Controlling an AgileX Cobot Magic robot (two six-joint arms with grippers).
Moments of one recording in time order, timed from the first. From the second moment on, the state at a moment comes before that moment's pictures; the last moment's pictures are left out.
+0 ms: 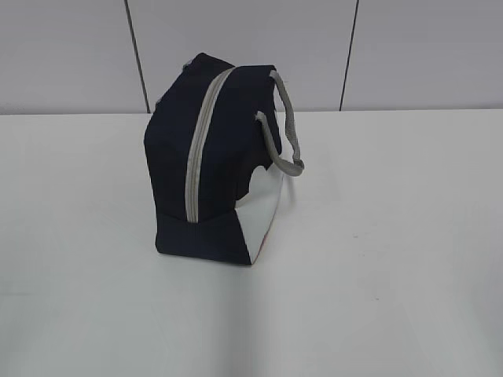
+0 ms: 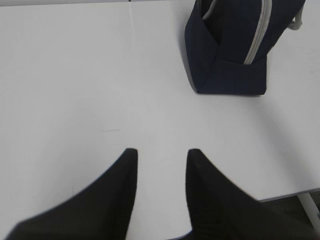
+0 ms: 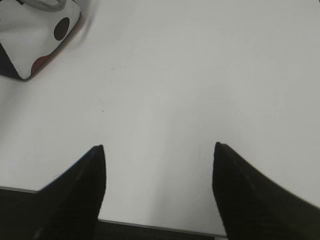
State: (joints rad) left arm 0.04 -0.02 -0.54 -0.23 1.14 0.17; right arm 0.07 -0.02 -0.50 -0.05 1.14 -0.06
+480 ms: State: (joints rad) left arm 0.00 -0.02 -0.54 -0.23 1.14 0.17; right arm 0.07 -0.02 -0.50 -0.05 1.14 -0.06
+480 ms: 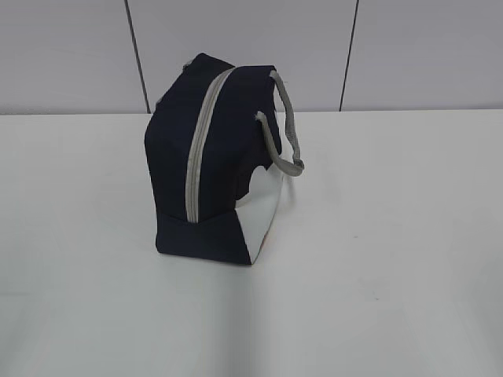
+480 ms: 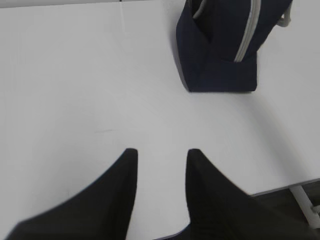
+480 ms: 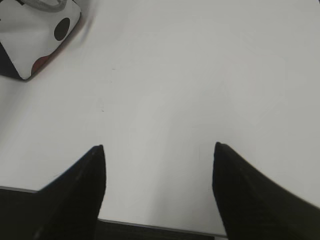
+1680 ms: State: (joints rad) left arm -0.01 -0.02 -0.52 -0.06 1.11 -0.02; right arm 0.07 -0.02 -0.50 -0.05 1.14 -0.06
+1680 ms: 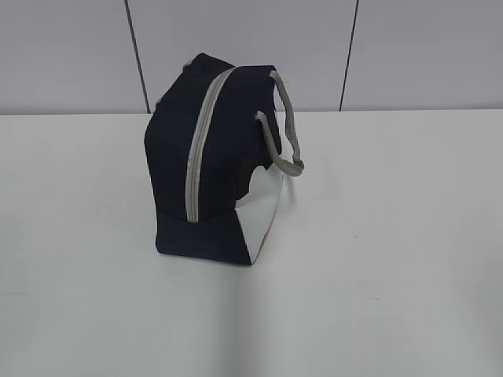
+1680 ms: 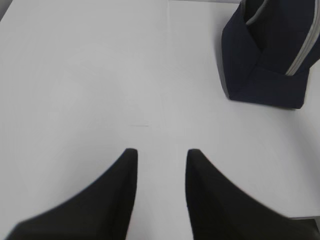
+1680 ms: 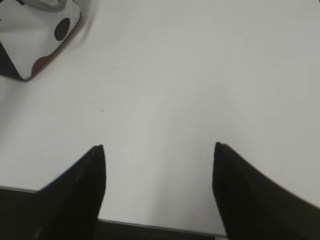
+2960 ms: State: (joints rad) left arm -0.01 -0.02 -0.52 -0.06 1.11 -0.02; right arm 0.07 -0.02 -0.50 -0.05 1.14 -0.06
